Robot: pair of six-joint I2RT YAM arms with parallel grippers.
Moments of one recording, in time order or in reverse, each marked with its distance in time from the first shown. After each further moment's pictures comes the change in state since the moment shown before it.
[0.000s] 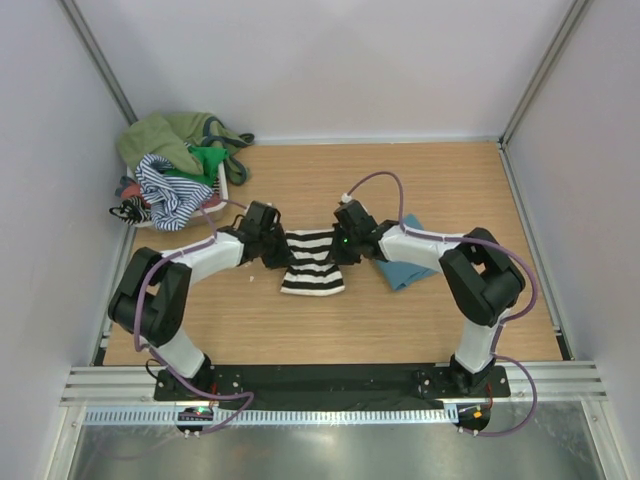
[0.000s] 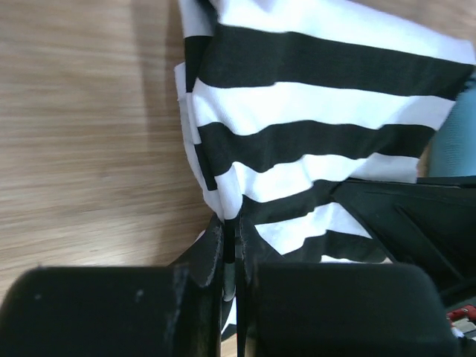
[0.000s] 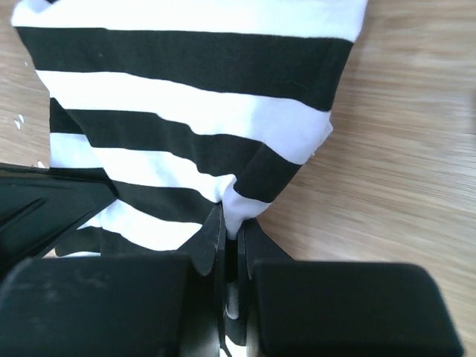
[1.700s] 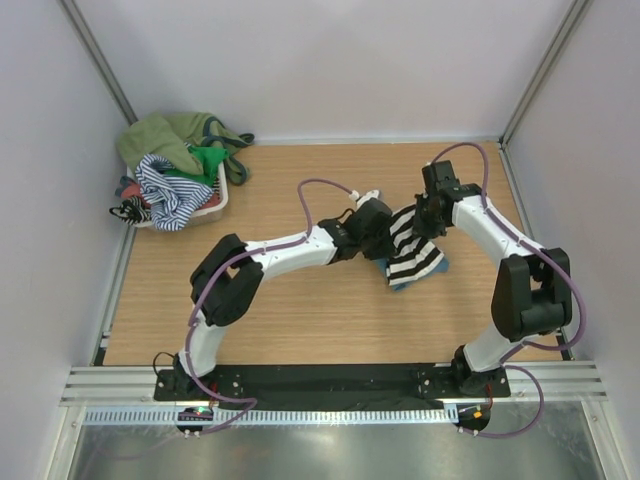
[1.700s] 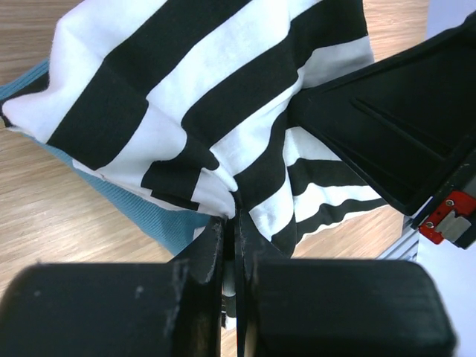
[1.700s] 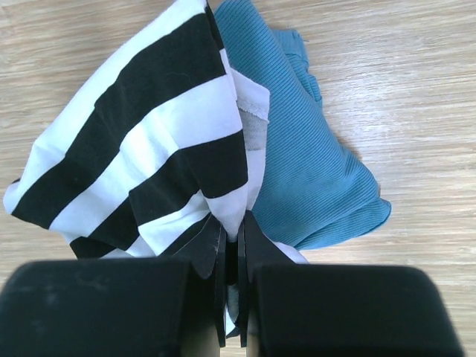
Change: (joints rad) left arm -0.513 0.409 0.679 0.007 -0.227 -0.206; right arm -0.499 -0.236 0.109 -0.529 0.091 -0.400
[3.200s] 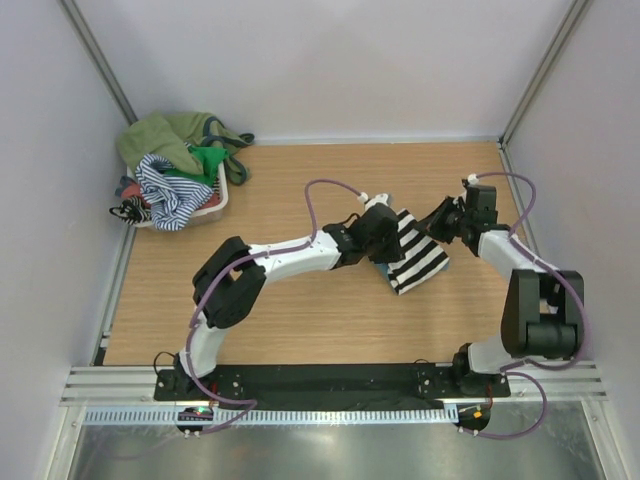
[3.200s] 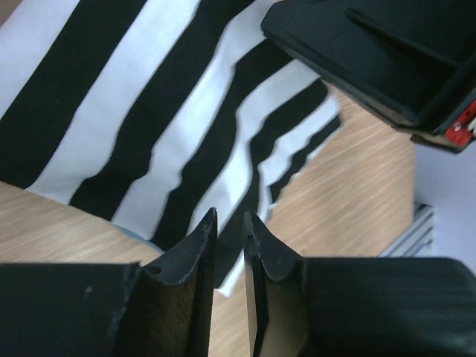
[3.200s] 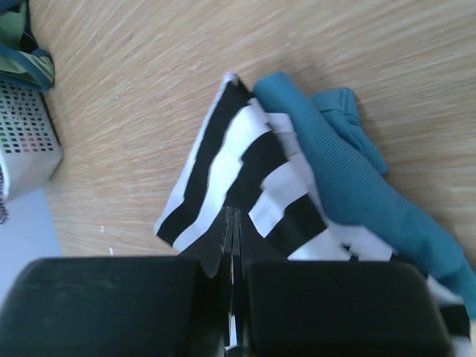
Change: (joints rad) left arm -0.032 -0.007 0.019 0.030 -0.014 0.058; right arm -0.225 -0.174 -0.344 0.553 -0.418 0.256
